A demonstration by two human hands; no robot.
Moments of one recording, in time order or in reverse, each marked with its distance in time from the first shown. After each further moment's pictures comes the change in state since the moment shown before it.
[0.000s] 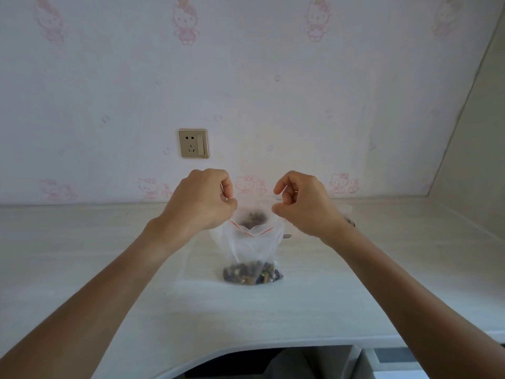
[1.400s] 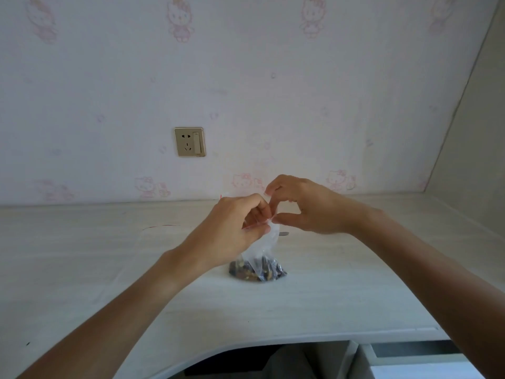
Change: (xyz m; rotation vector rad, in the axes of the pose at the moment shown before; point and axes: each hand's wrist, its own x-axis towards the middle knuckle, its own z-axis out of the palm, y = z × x) left_hand -0.028 0.005 0.047 -0.312 -0.135 0.405; right_hand 0.005 0.008 -0.034 -0.424 -0.414 -0.426
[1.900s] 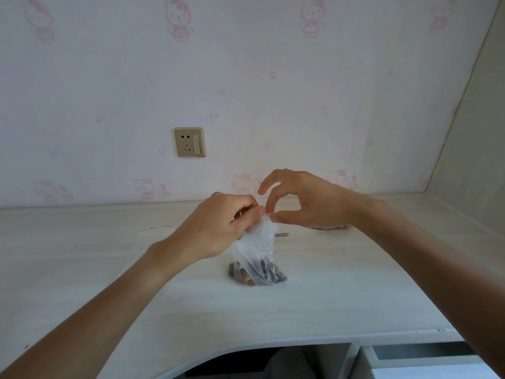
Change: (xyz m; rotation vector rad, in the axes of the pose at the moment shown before) left_hand 0.003 0.003 -0.021 0.026 -0.081 -0.102; right_hand 0.006 -0.009 -0.015 0.070 -0.046 0.001
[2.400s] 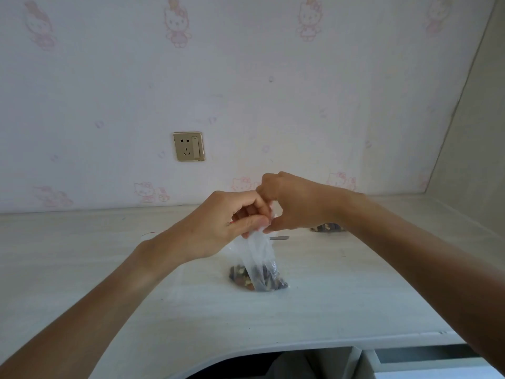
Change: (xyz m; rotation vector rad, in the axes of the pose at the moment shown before) left_hand 0.001 0.006 -0.014 -0.203 -0.098 0.165; right_hand 0.022 -0.021 0.000 -0.201 -0.098 0.023
